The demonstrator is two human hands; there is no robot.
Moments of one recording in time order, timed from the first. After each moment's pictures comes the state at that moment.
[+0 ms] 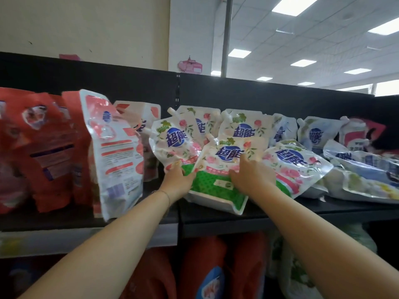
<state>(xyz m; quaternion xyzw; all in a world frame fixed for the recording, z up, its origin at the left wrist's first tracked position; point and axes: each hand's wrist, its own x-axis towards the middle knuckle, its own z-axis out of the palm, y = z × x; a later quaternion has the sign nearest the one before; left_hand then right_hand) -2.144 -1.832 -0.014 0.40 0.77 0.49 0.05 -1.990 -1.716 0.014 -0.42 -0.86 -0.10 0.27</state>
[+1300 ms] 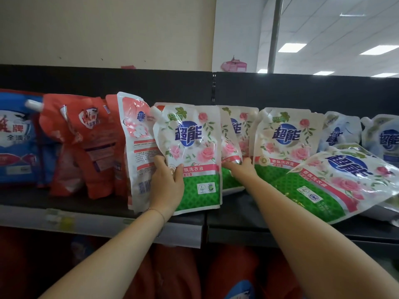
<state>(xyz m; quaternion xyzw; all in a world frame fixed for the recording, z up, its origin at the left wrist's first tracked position) -2.165 -1.891 -0.040 0.31 0.69 0.59 -0.28 -2.113 -1.688 -0.004 -0.30 -0.78 0.47 0.30</state>
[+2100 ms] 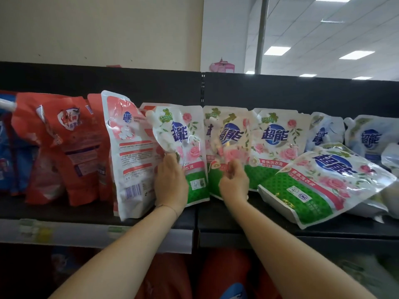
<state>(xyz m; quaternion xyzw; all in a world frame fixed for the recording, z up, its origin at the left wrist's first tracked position) -2.176 -1.846 -0.040 0.30 0.74 0.44 -0.42 -2.095 -1.724 -0.037 -0.24 -0.73 0.39 0.51</state>
